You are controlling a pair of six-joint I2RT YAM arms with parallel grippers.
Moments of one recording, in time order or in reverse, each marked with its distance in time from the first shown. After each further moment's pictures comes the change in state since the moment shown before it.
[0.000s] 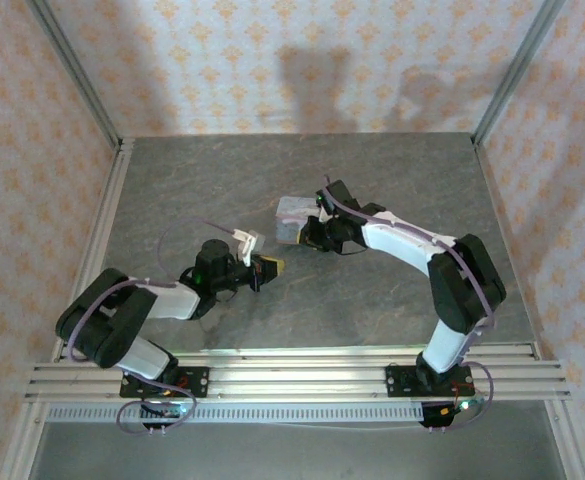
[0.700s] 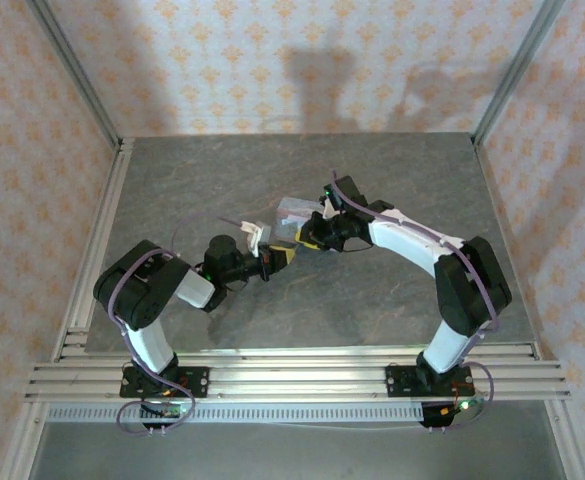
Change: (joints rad) left arm 0.000 0.256 0.085 0.325 0.032 -0.083; right arm -0.039 -0.029 0.000 -0.008 -0.139 0.047
